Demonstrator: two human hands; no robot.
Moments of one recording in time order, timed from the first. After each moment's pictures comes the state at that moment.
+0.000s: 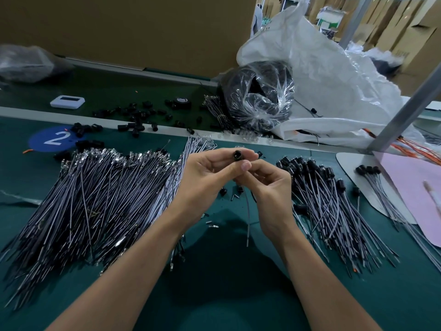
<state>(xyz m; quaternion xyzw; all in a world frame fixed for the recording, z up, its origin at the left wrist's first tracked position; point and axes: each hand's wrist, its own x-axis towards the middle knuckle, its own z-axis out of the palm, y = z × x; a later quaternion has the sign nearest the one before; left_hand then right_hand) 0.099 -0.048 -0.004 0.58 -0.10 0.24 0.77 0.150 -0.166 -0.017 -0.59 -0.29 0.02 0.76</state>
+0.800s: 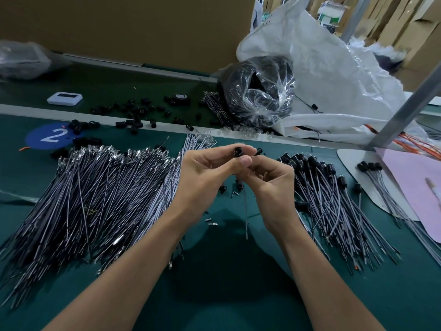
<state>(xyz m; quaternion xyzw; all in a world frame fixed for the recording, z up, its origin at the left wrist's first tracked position) 0.099 -0.053 -0.005 0.56 -0.10 0.27 0.77 0.155 -0.168 -0.016 -0.61 -0.33 -0.02 0.72</state>
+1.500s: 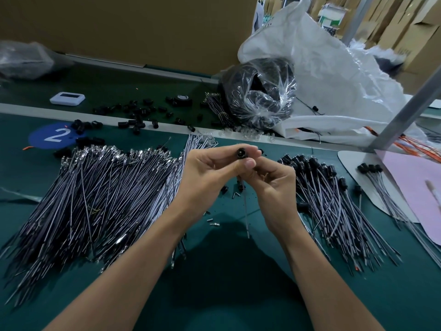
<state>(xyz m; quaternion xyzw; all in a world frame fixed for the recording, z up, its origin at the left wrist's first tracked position) 0.097 -0.051 -0.001 0.58 -0.12 0.25 0.77 0.154 -0.169 -0.016 -0.61 -0.35 -0.02 0.71</state>
